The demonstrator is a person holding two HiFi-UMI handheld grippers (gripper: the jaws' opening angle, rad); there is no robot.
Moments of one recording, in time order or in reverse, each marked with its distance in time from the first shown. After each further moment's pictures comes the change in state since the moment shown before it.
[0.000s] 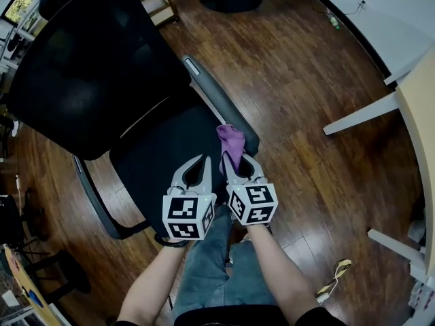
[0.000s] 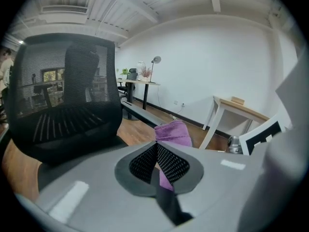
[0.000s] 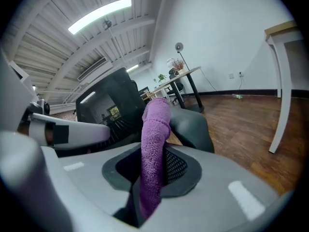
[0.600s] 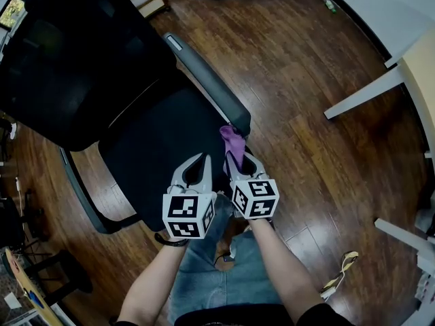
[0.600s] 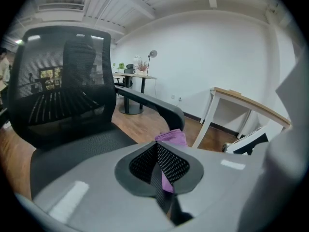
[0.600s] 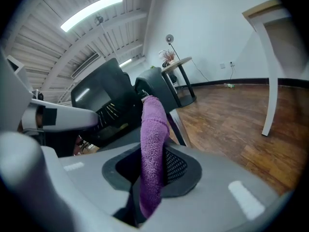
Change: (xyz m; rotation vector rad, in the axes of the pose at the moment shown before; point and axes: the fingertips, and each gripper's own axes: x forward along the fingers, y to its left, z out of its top) left arm 0.011 -0.029 -0.072 0.020 0.039 -0.015; right arm -0.019 -0.055 -0.092 0.062 0.073 -0.041
